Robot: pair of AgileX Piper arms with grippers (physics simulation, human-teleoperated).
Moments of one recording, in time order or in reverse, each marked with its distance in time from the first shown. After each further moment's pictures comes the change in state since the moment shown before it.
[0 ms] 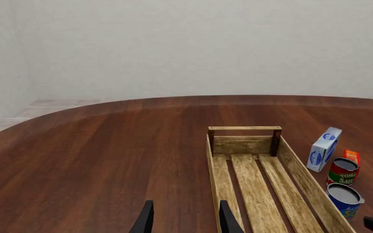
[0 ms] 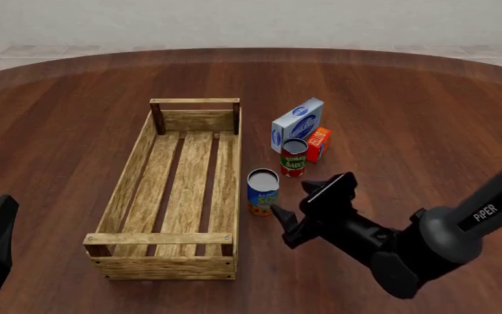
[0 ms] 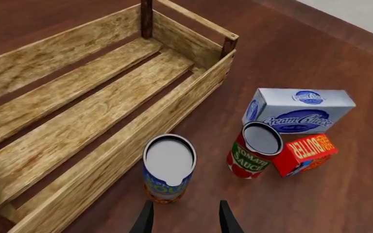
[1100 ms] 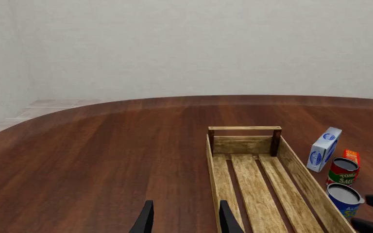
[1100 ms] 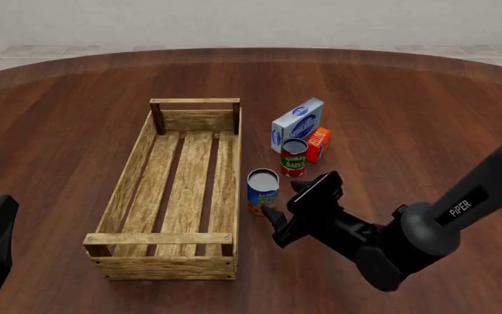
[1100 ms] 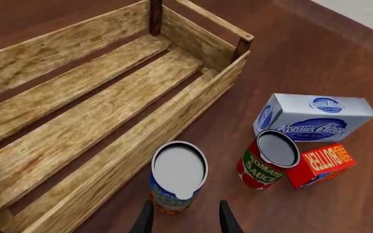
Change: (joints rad) left arm 0.000 0.000 0.000 0.000 0.000; right arm 0.022 0.056 -0.070 0.033 -0.020
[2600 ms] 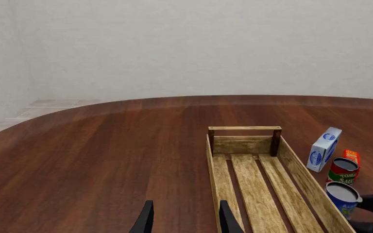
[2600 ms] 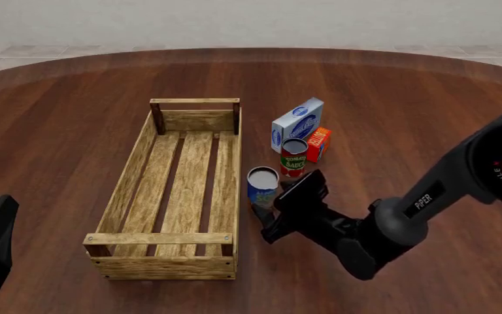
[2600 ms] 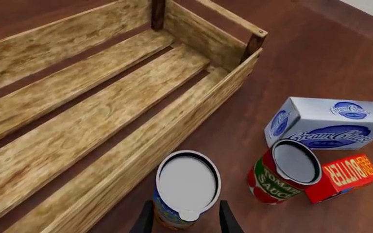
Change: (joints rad) left arm 0.000 0.000 0.000 0.000 0.000; right arm 0.005 0.107 -0.115 0.031 0.004
